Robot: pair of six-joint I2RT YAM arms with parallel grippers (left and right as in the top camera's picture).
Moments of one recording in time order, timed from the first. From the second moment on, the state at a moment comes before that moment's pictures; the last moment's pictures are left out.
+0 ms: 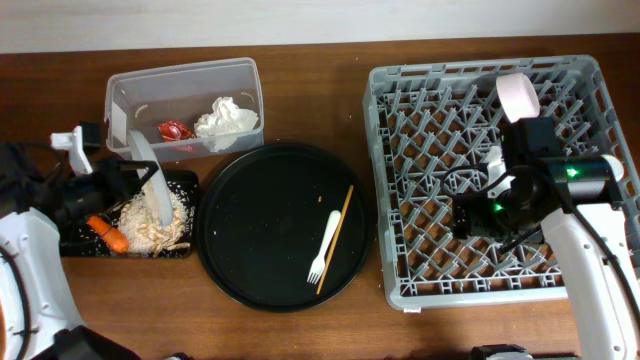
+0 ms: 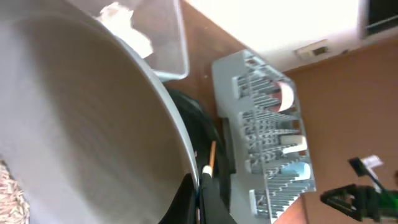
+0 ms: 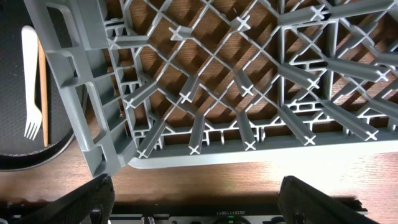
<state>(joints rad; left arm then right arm) 0.57 1.50 1.26 -0.98 1.05 0.16 0.01 1.33 1.32 -1.45 -0.07 0.13</state>
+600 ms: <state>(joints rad) 0.74 1.50 1.10 -0.96 1.53 0.40 0.01 1.33 1.32 -1.46 -0.07 0.14</state>
